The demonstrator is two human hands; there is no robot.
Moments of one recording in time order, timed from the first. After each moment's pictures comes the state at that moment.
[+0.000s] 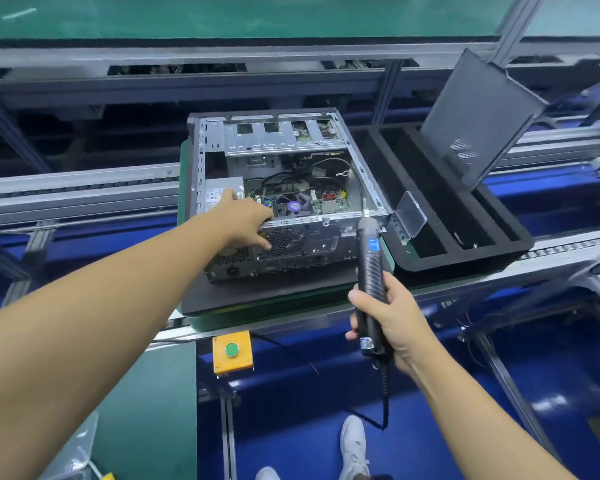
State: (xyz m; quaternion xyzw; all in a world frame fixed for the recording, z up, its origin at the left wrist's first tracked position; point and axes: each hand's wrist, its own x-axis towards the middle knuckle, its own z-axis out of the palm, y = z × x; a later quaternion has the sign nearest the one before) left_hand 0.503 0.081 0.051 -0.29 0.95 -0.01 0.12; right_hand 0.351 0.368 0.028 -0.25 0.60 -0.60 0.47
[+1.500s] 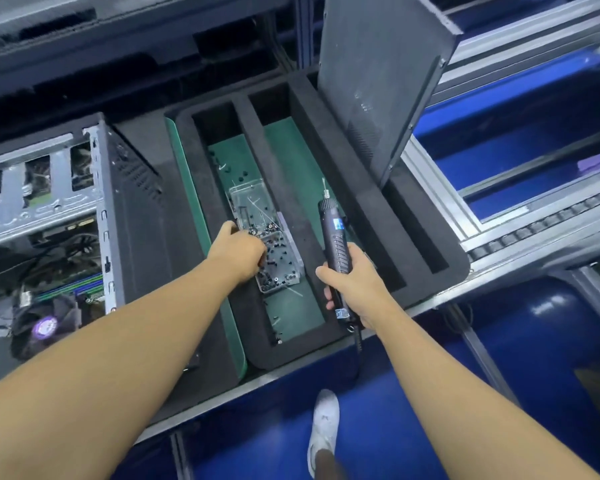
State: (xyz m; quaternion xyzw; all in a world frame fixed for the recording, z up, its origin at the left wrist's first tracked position) left_hand 0.099 0.078 -0.083 -0.26 0.92 -0.07 0.29; right_hand -0.034 0.274 -0.096 -0.16 0.66 -0.53 0.51
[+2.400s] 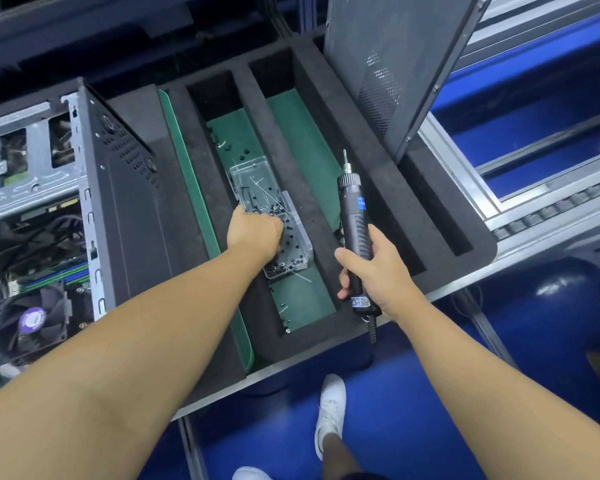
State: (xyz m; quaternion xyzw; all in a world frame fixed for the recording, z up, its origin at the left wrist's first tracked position) left_hand 0.078 0.082 -0.121 -0.30 0.91 -0.11 0.26; right_hand -0.035 0.281 -0.102 -0.20 0.63 -0.58 0.48
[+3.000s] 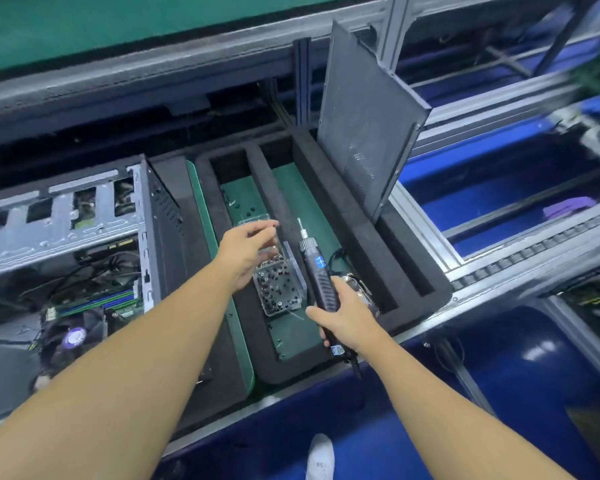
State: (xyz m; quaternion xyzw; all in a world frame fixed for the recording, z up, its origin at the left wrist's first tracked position) left_hand 0.098 0.082 -0.029 -0.43 0.51 0.71 -0.24; right_hand -0.007 0.288 -0.064 -0.30 0.71 -0.43 0.47
